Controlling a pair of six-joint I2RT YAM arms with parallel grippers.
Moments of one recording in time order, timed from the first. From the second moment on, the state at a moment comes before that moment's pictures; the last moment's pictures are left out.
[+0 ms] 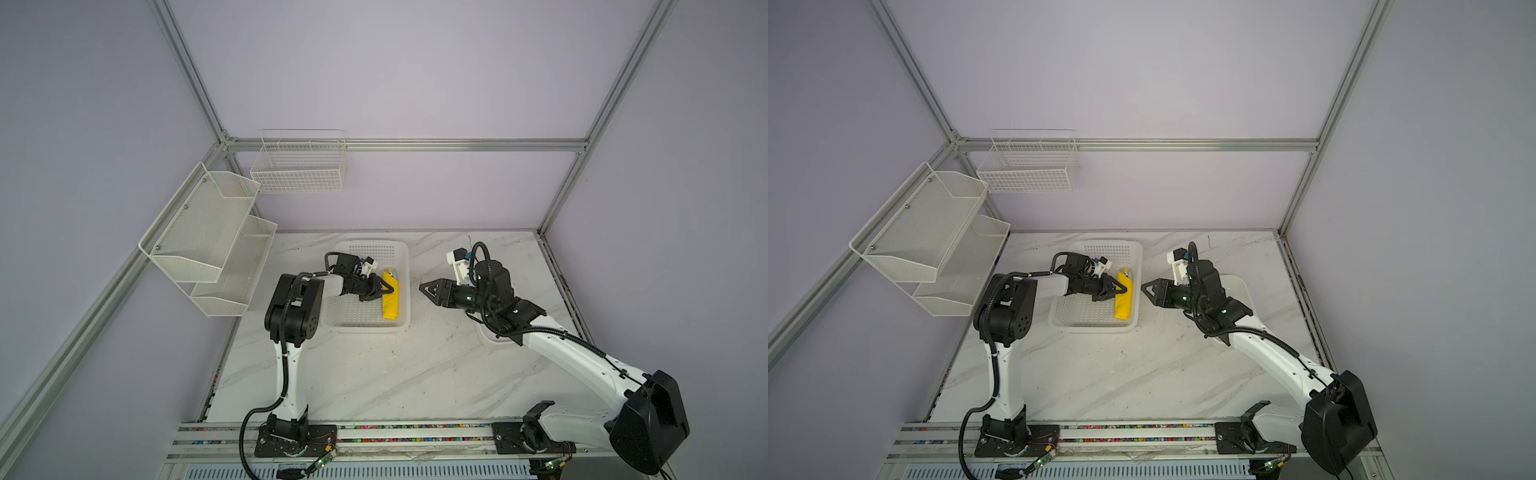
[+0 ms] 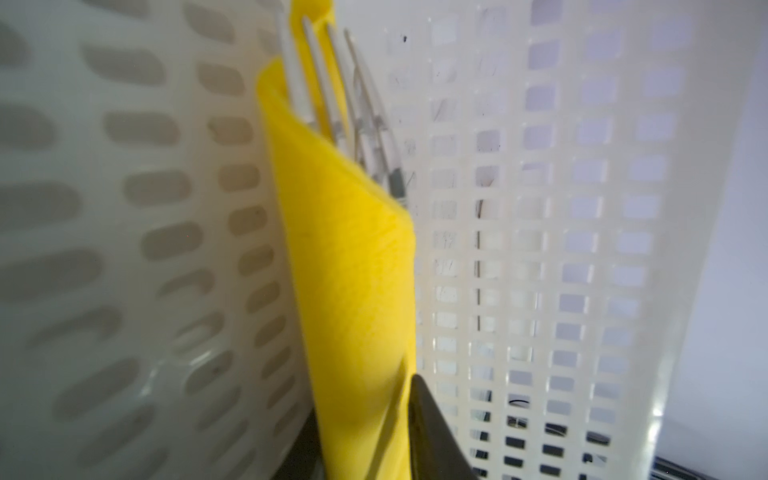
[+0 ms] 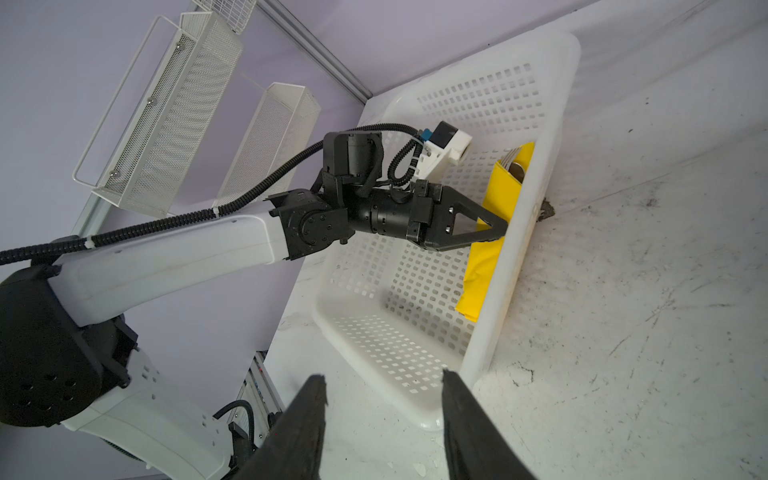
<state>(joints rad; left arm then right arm) -0.21 2.18 1.37 -0.13 0.88 -0.51 0.58 1.25 0.93 -0.07 -0.41 0.70</state>
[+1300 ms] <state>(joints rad) -0.35 2.12 1.58 -0.62 0.20 -0.34 0.57 1.27 0.93 -0.09 -0.36 0.67</state>
